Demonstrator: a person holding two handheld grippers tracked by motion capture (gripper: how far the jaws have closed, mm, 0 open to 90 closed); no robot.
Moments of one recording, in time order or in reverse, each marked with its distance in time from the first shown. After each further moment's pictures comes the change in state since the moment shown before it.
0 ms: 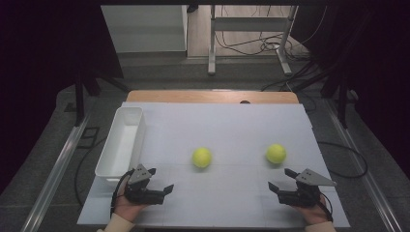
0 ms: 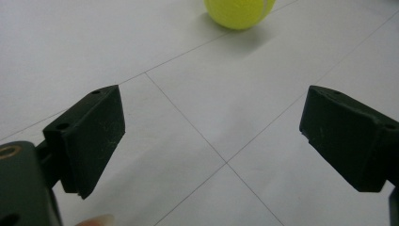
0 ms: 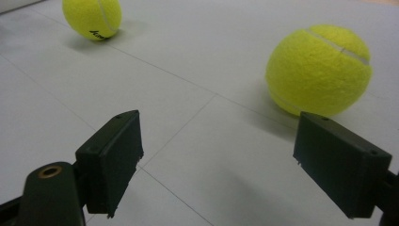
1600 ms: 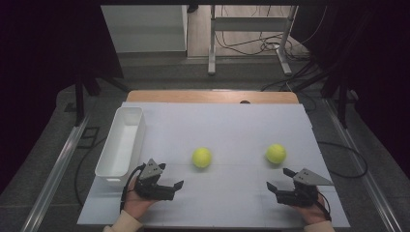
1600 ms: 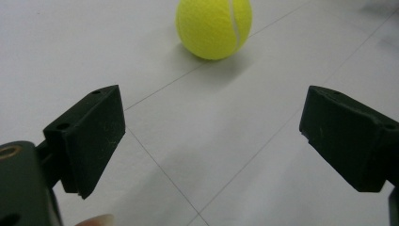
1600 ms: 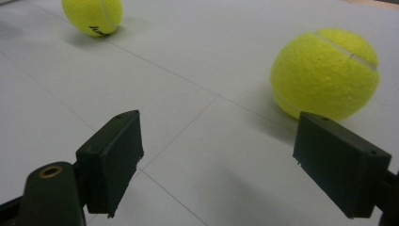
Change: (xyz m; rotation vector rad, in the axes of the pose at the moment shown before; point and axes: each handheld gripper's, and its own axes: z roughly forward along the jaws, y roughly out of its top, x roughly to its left) left arm -0.015 0.028 0.014 0.000 -0.011 0.034; right arm 0.004 0.002 0.004 0.009 -0.005 -0.028
